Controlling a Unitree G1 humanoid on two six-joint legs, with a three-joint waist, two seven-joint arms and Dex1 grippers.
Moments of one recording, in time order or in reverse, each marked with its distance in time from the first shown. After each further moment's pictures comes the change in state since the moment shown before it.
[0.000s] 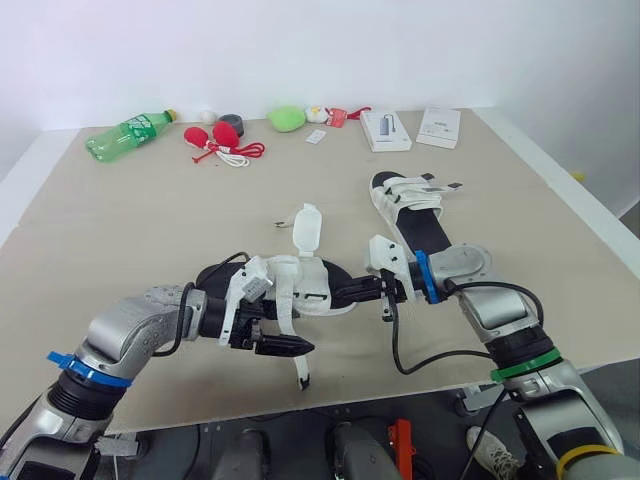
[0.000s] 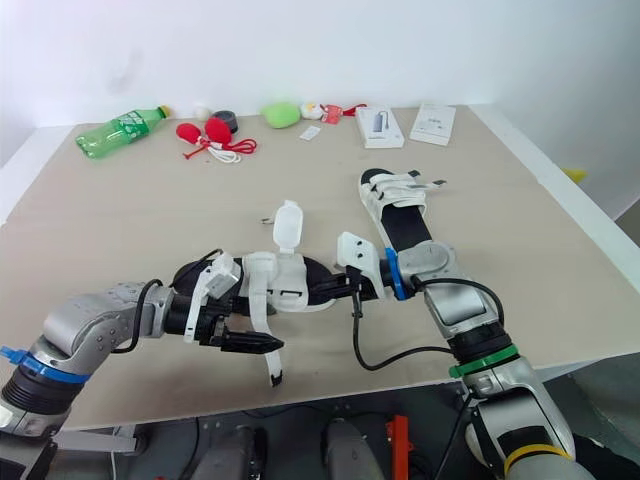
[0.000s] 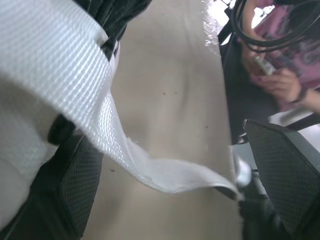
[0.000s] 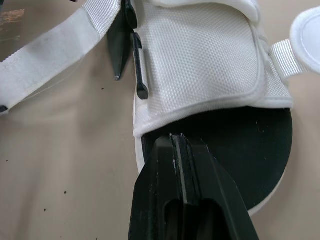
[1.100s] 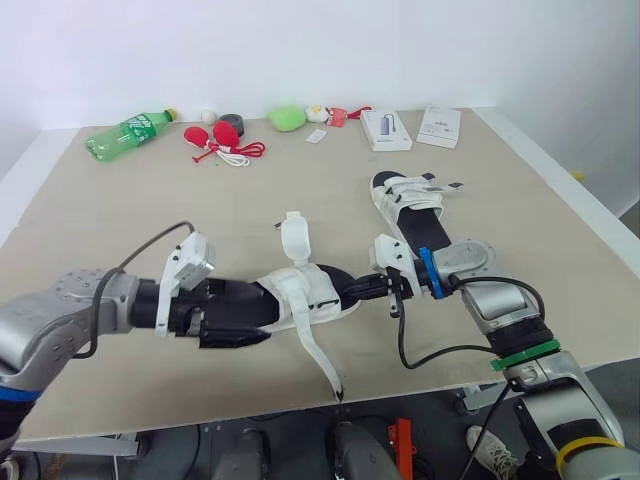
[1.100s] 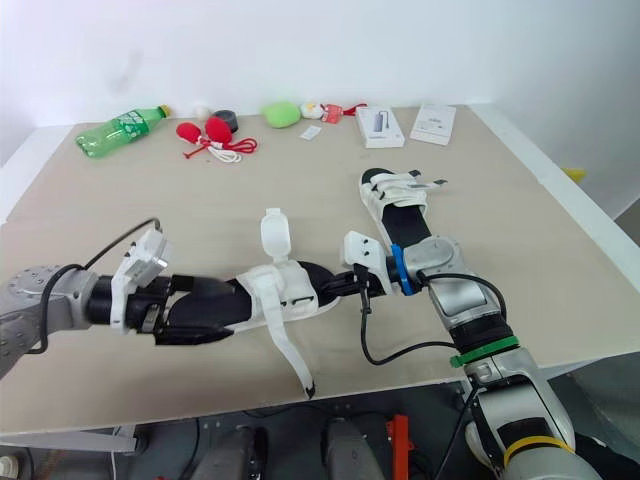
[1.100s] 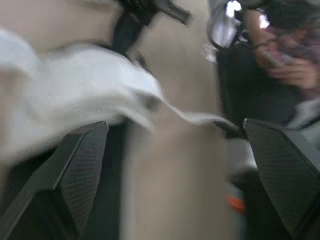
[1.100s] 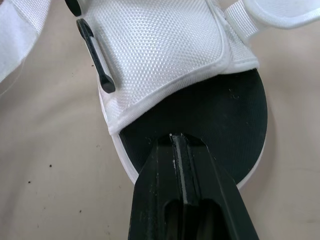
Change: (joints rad) left arm 0.152 0.376 0.175 -0.167 -0.224 -0.190 -0.049; right arm -0.045 -0.005 0.003 0.144 -0.034 -0.103 0.060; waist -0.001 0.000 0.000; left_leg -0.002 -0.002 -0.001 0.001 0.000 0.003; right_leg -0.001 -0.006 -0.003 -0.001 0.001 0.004
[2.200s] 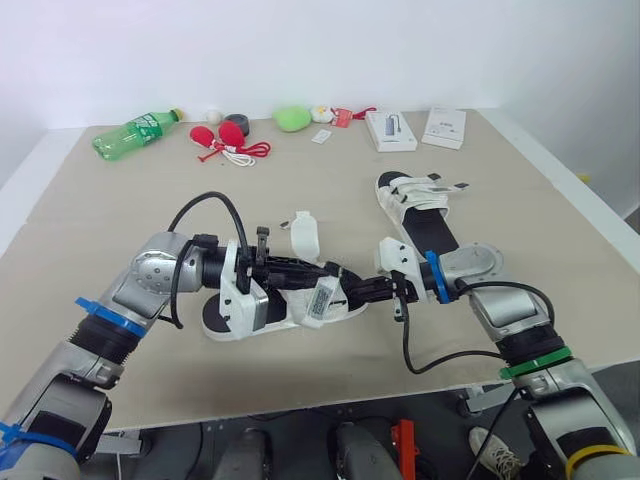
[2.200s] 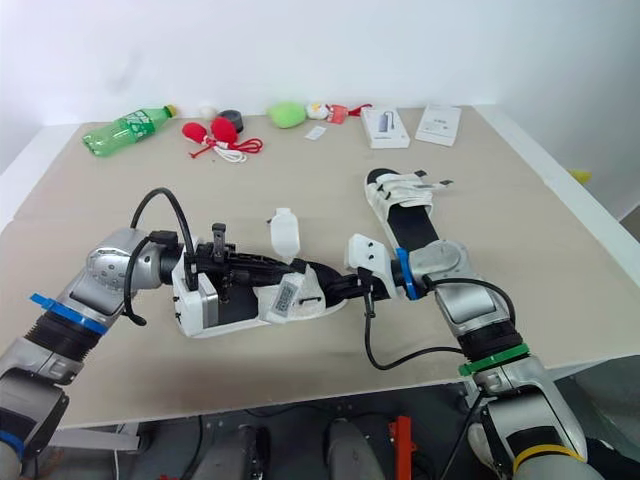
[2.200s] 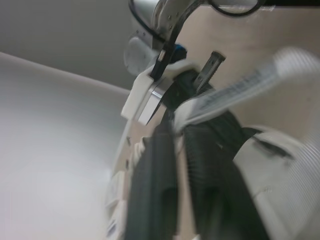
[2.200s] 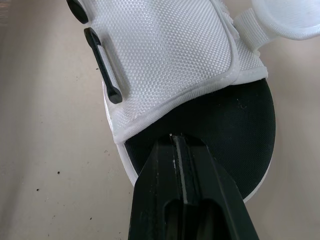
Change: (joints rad) left arm -0.393 -0.359 -0.369 0.570 0.876 -1.743 0.043; right arm 0.042 -0.034 -0.004 -0.078 0.016 0.036 -0.030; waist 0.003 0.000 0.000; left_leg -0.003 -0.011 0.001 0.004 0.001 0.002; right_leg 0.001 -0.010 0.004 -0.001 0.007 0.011
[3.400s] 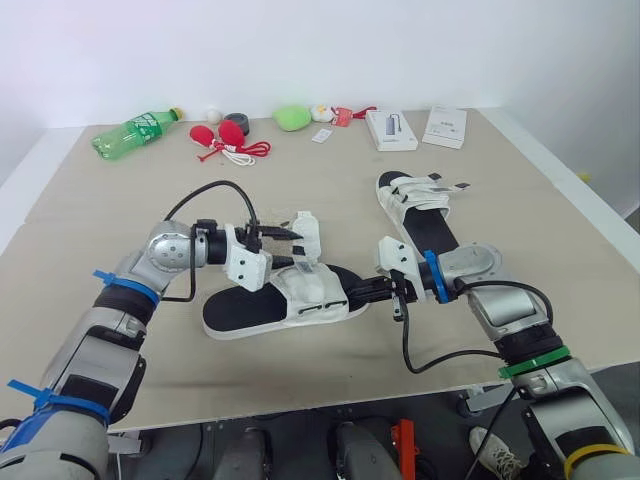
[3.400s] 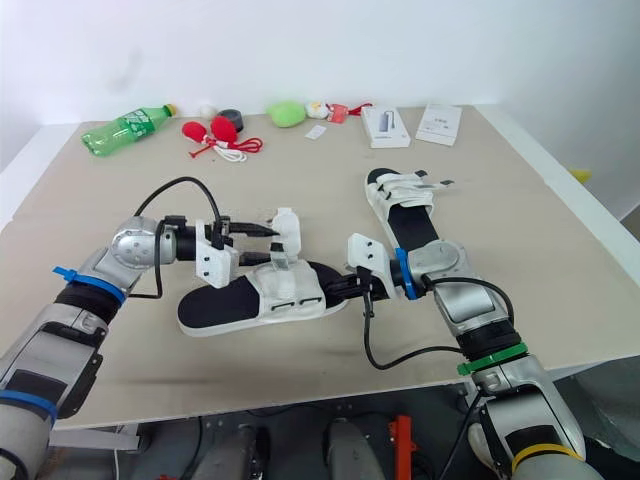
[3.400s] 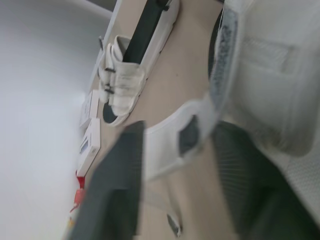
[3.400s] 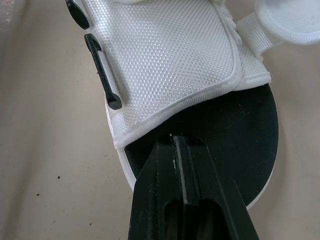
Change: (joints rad) left arm -0.231 -0.134 0.048 0.670 0.342 -0.178 0.114; right arm -0.003 0.003 0.000 -0.004 0.006 0.017 -0.002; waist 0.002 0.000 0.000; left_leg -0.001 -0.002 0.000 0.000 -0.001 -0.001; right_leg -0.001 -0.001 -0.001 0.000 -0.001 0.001
